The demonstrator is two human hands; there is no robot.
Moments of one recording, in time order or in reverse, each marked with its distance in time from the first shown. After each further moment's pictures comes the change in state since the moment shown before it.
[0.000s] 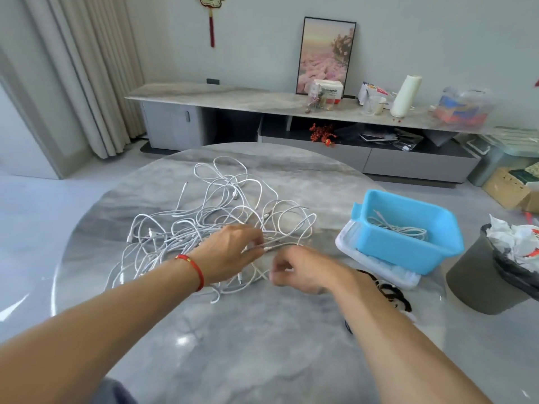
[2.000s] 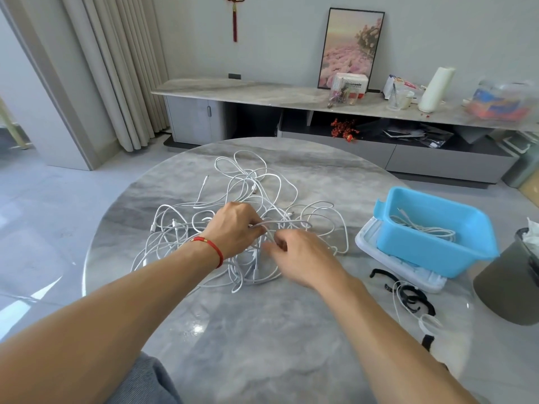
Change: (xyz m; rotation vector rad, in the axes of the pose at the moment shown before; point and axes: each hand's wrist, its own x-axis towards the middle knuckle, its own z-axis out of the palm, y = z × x) left_hand 0.010 -0.031 -0.005 0.037 0.142 -0.295; right_hand 0.007 -0.050 0.015 0.078 0.329 0.049
